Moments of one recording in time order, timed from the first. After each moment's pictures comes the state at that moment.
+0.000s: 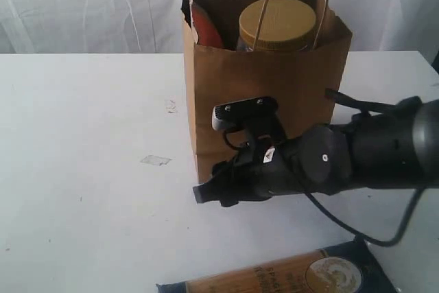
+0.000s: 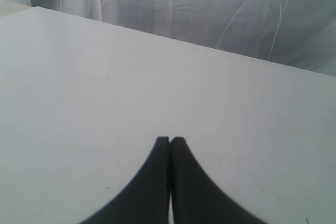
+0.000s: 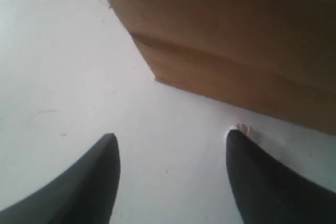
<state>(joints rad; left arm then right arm) 0.07 0.01 0.02 0.59 0.25 -0.77 0.71 1.70 -0.81 0.43 0.05 -0.20</state>
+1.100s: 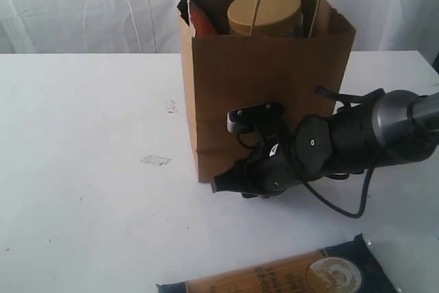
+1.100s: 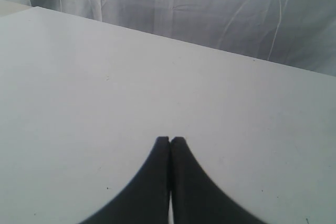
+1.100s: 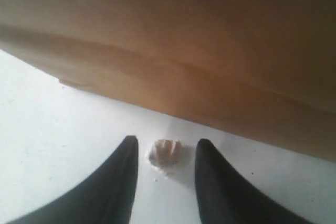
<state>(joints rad) 0.07 0.01 0.02 0.59 0.25 -0.77 0.60 1.85 -0.89 0.43 0.09 -0.18</state>
